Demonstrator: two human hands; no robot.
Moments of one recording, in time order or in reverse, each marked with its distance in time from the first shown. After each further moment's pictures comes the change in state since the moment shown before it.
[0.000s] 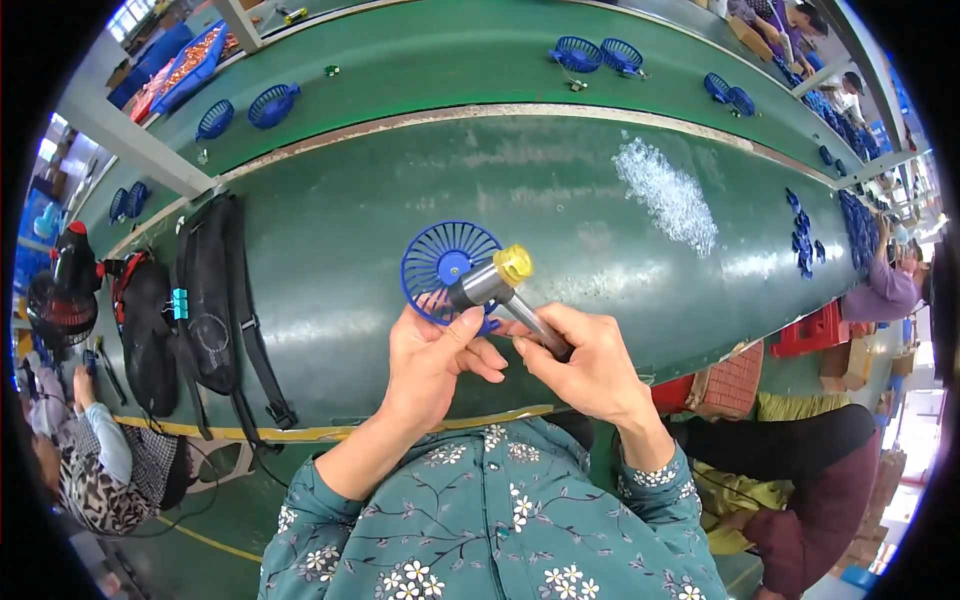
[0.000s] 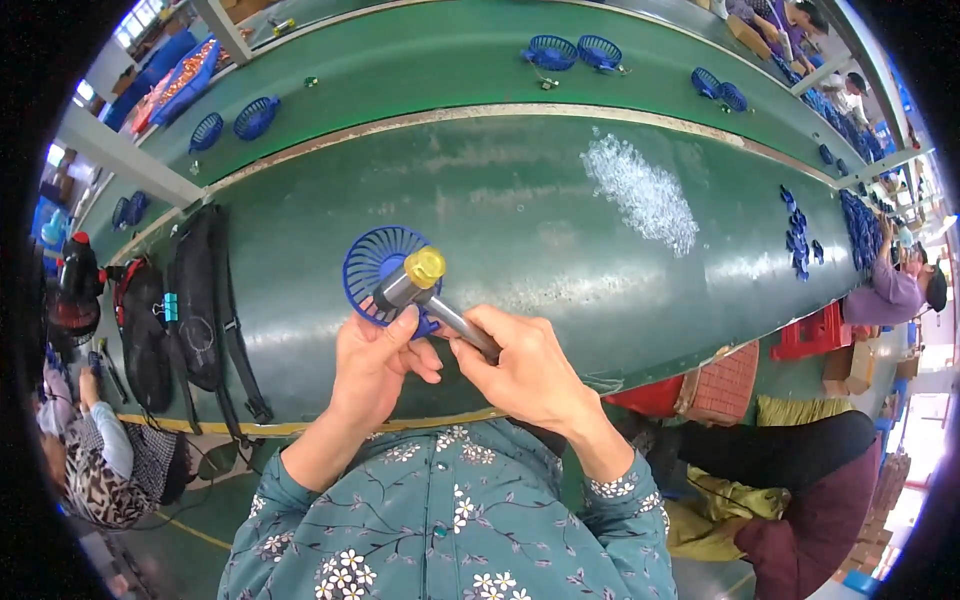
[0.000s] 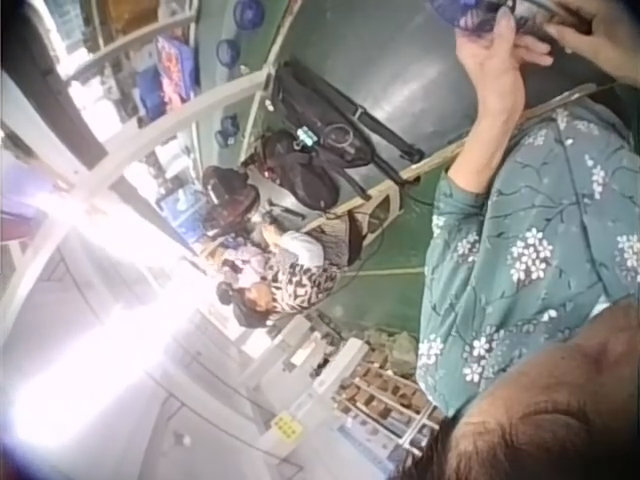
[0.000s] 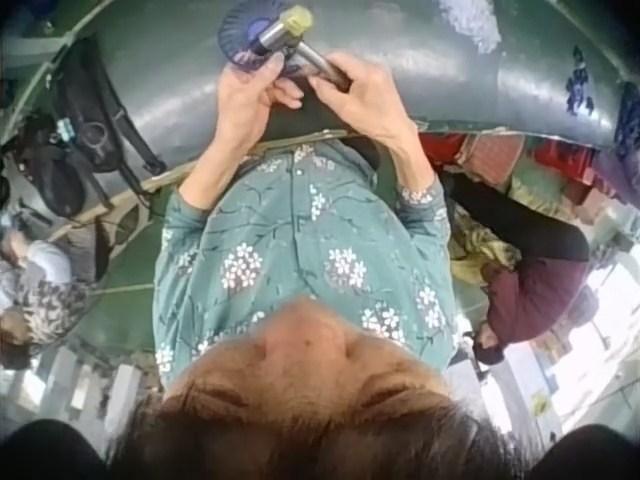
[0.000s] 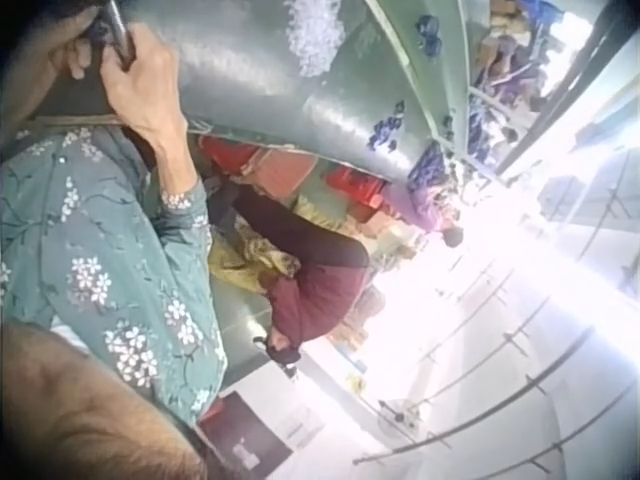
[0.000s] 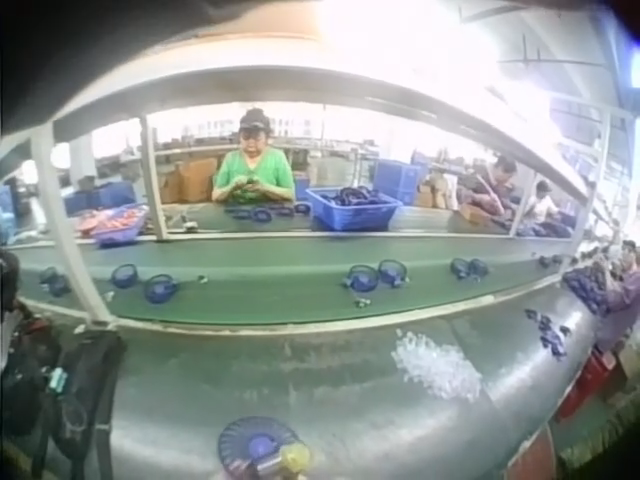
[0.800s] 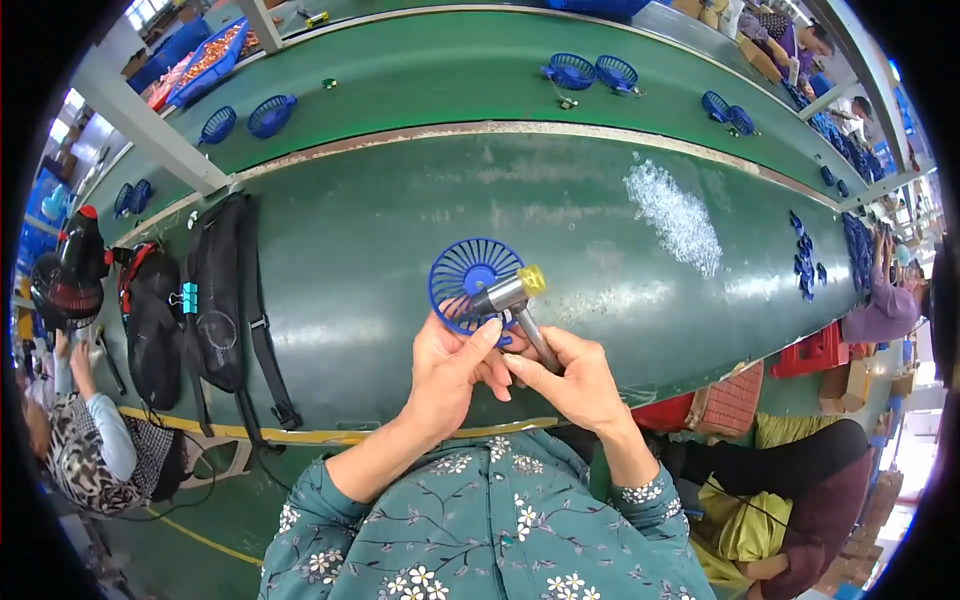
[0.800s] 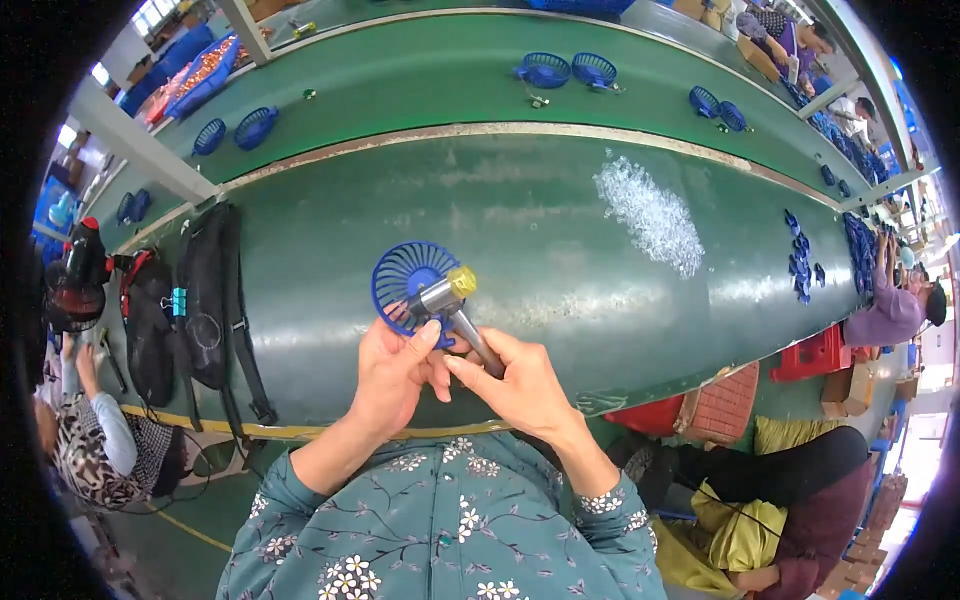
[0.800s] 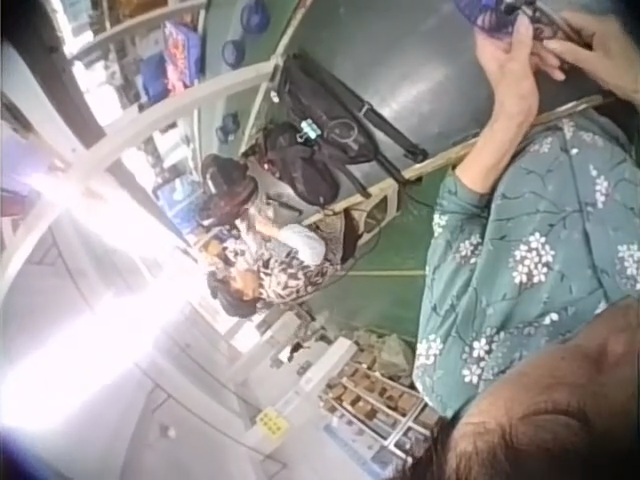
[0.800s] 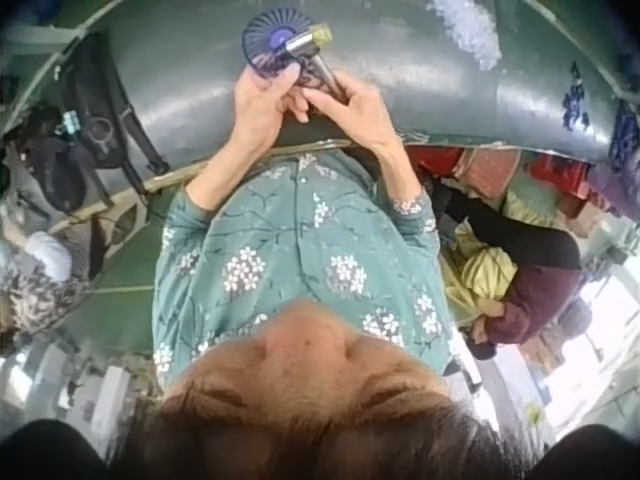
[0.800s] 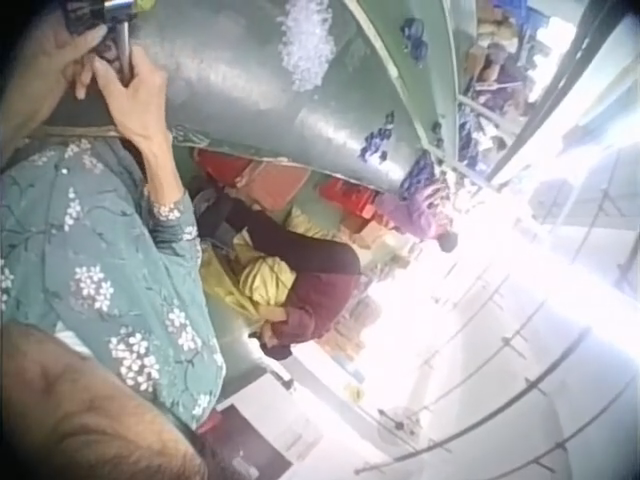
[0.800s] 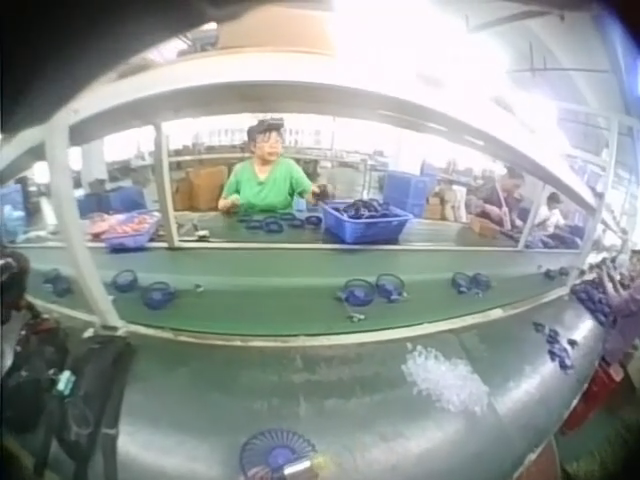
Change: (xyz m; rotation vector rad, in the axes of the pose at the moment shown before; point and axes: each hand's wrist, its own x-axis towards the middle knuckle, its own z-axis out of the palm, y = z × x) left_hand 0.001 -0.008 0.002 -0.040 0.013 0.011; right_hand -0.004 0.029 0.022 0.251 -0.016 0.135
